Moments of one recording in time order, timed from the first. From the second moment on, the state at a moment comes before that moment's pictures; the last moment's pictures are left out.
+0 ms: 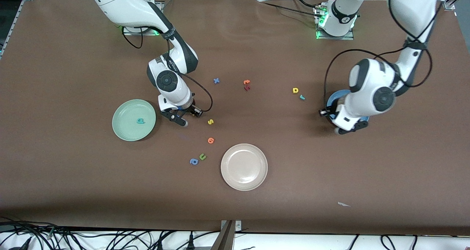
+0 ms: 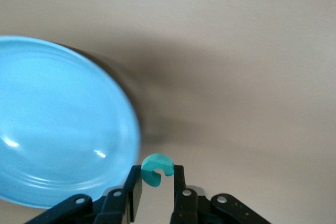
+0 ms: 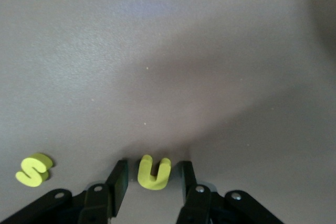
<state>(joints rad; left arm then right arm) 0.13 0.37 -0.26 -2.03 -0.10 2.13 -0.35 0.45 0.57 0.11 -1.98 -0.01 2.54 1.04</state>
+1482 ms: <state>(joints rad) 0.35 0.43 -0.31 -2.02 0.09 2.16 -0.18 0.31 0.43 -0.21 -2.05 -0.01 2.27 0.13</state>
